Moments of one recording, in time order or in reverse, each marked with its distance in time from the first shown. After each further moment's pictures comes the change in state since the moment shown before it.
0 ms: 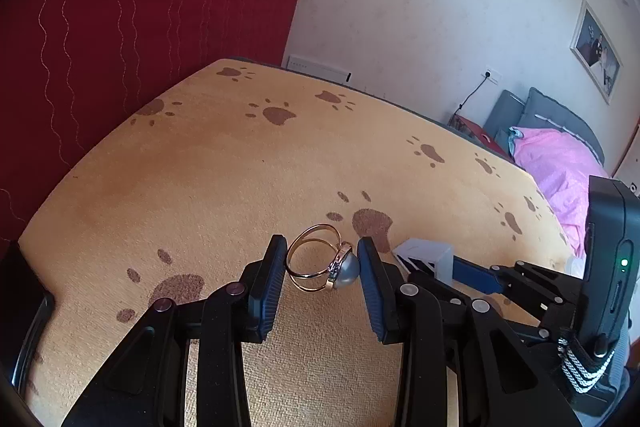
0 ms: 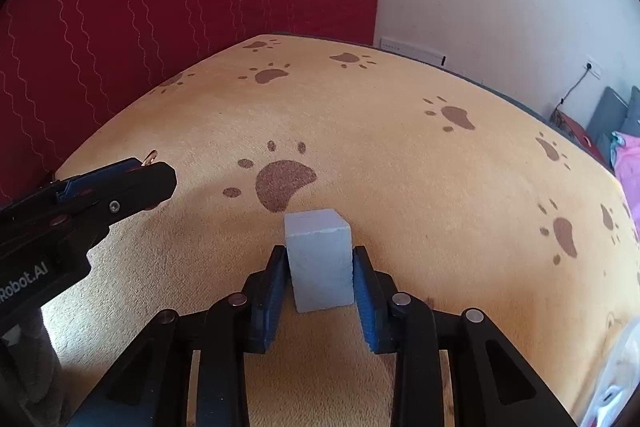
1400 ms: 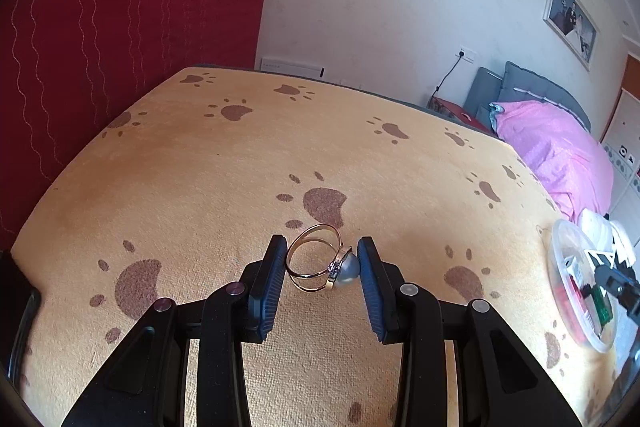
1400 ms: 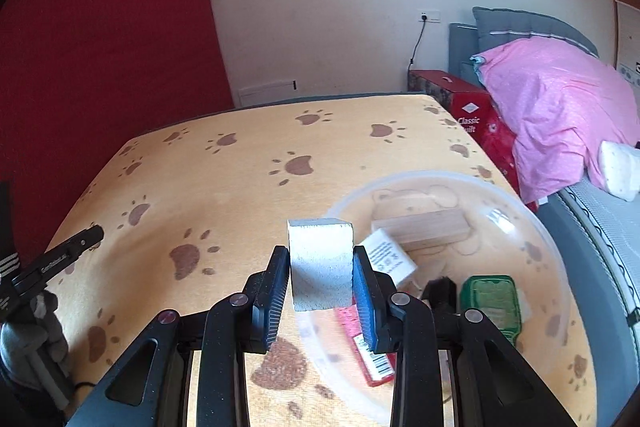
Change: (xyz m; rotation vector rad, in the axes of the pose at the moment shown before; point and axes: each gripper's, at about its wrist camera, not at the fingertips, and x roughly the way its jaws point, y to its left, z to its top) left arm -0.003 -0.032 -0.015 0.116 0.006 -0.039; right arm -0.156 -0.143 -0.105 0.444 -0.183 -0.282
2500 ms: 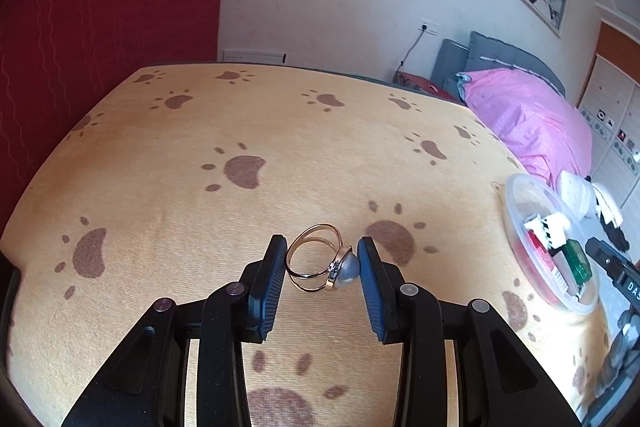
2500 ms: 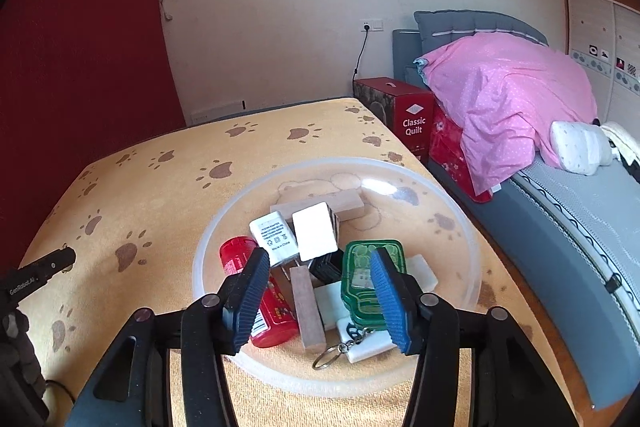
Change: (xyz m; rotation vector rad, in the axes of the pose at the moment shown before) left arm -0.017 -0.061 -0.024 0.110 0.061 -0.082; right arm -0.030 -0.061 -0.031 0.105 -0.070 -0.126
